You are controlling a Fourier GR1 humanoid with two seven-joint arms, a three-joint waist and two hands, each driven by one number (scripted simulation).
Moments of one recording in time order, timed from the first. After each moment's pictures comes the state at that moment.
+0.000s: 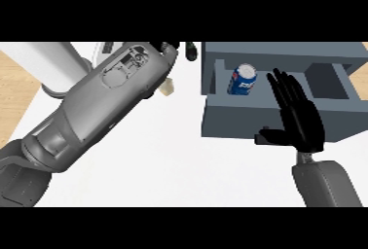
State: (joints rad) left arm -1.32 0.22 -0.62 -0.76 0.59 0.82 0.11; right arm -0.26 -0.18 0.04 -1.42 1.08 -0.26 -0.09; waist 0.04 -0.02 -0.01
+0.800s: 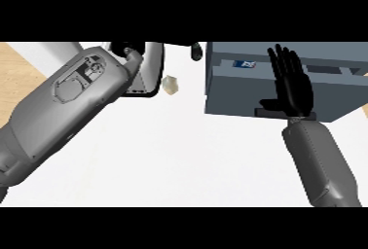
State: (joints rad) left arm -1.19 0.40 -0.63 -1.03 0.55 0.80 0.27; right arm -0.59 -0.18 -0.09 -0.91 1.20 -0.55 -0.12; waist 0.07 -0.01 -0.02
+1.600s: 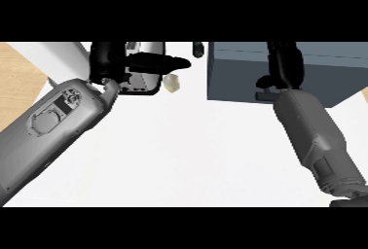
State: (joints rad) left arm -0.97 0.49 -0.63 -1.25 0.50 0.79 0.28; right arm -0.94 -0.20 -0.21 -0.42 1.23 -0.73 -0.11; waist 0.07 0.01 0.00
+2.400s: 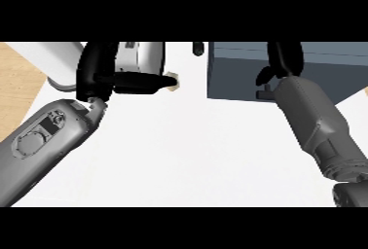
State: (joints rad) left arm -0.83 0.53 -0.60 -1.38 0.47 0.77 0.25; right arm -1.08 -0.23 -0.28 -0.25 1.19 -0.69 -0.19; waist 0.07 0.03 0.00
